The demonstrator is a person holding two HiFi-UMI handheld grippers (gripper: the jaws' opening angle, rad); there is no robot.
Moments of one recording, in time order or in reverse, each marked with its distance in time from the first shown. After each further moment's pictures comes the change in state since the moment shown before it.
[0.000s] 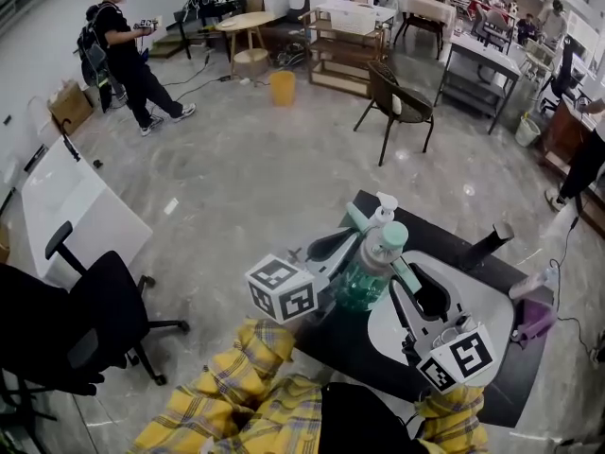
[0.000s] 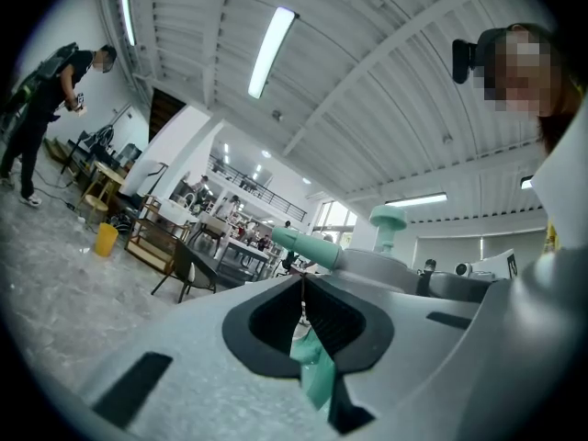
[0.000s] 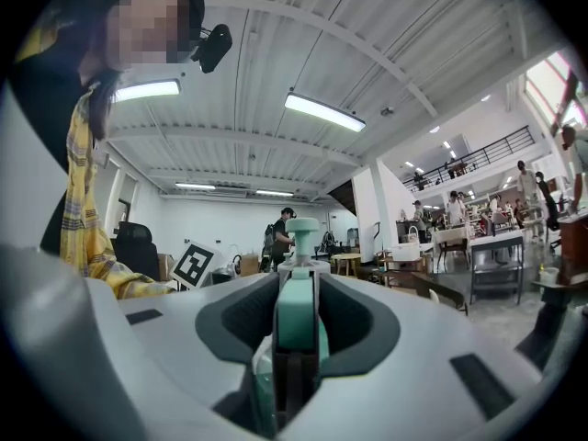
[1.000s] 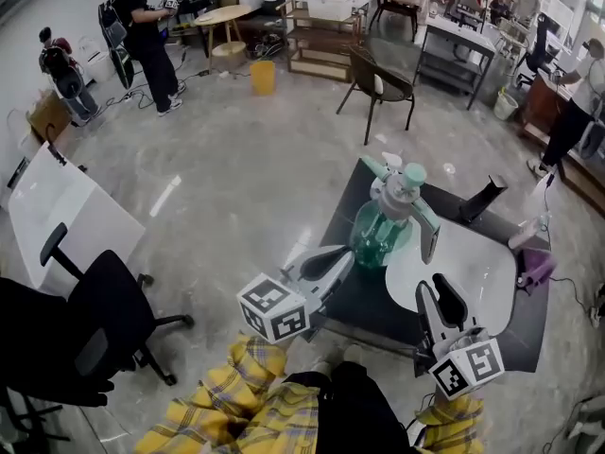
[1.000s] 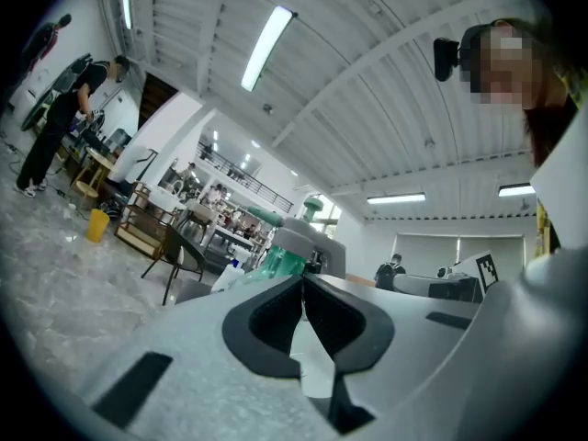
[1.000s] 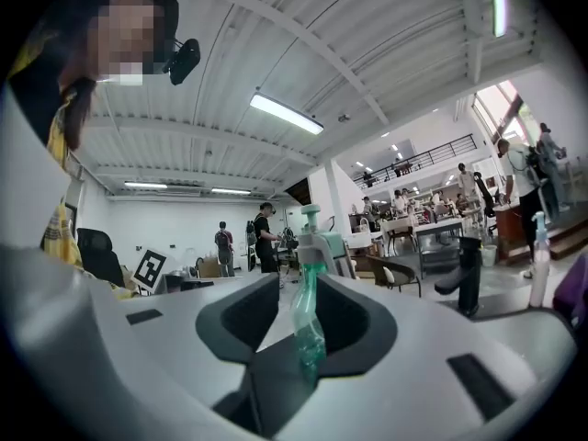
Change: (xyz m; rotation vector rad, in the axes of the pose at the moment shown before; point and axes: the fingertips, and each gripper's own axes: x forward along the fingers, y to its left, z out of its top) left arm -0.125 -0.056 -0.035 -0.025 0.059 -0.095; right arm -0.084 0.075 -0.030 0.115 0.021 -0.302
